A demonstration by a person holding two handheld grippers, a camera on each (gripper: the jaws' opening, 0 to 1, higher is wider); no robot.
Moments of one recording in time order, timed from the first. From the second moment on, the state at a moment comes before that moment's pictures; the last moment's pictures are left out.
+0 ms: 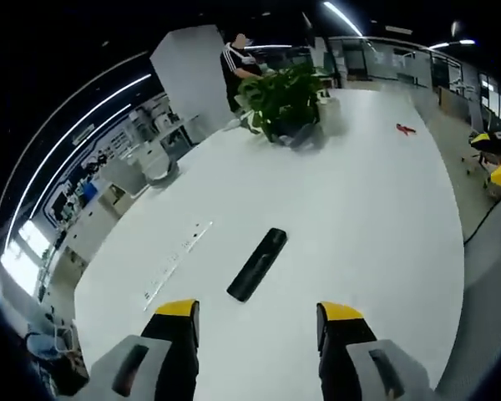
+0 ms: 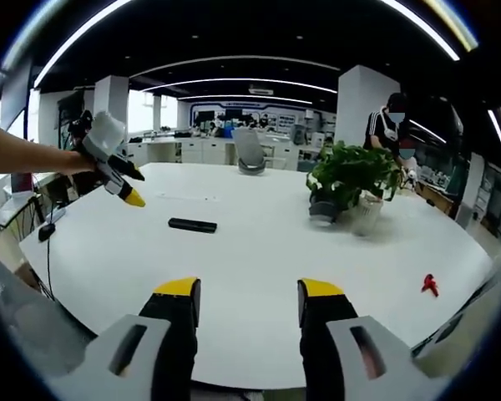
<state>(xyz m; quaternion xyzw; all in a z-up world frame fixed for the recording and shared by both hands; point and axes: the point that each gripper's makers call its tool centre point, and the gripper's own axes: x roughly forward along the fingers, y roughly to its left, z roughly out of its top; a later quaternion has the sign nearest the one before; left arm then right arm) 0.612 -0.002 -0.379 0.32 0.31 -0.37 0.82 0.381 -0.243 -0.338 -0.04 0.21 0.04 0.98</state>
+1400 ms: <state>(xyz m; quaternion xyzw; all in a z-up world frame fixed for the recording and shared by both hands) 0.698 -0.024 -0.514 0.35 0.45 -0.45 0.69 0.380 -0.247 -0.355 -0.05 0.26 0.03 0.96</state>
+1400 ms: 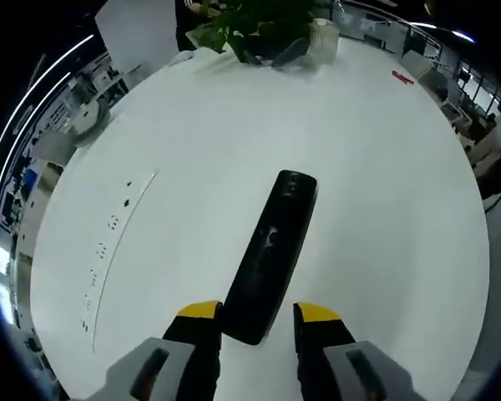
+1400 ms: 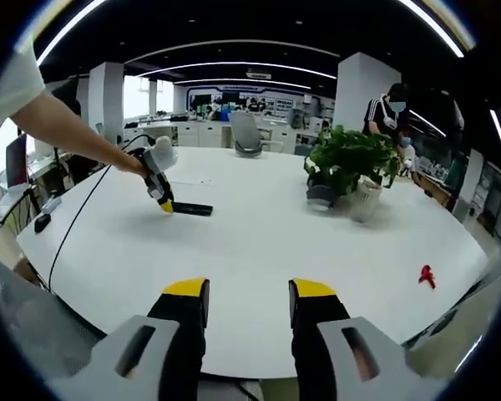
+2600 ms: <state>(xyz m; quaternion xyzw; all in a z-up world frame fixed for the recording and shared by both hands) 0.643 -0.034 -0.518 0.37 0.46 -0.48 0.65 0.380 -0.246 -0.351 -0.04 0.25 0.03 0.97</state>
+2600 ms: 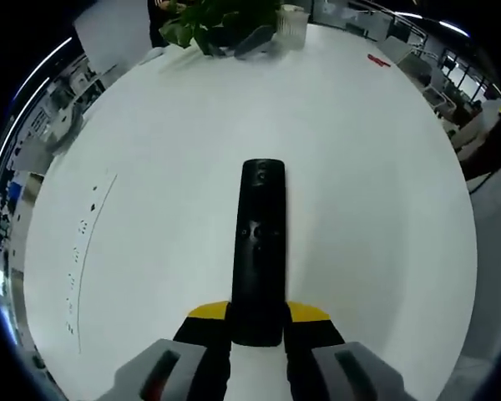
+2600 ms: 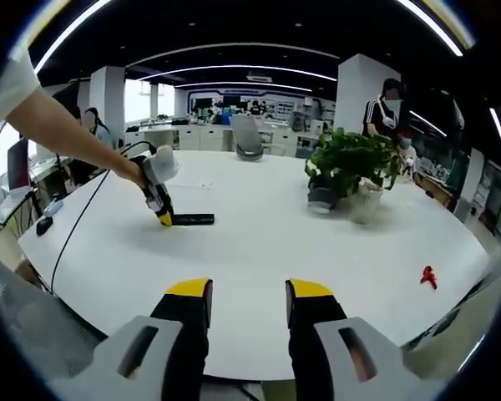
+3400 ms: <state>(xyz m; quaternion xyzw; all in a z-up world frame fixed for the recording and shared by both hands) 0.558 -0.034 -0.522 0.46 0.46 -0.49 0.57 0.380 -0.245 -0.342 -0.04 0.22 0.04 0.97</state>
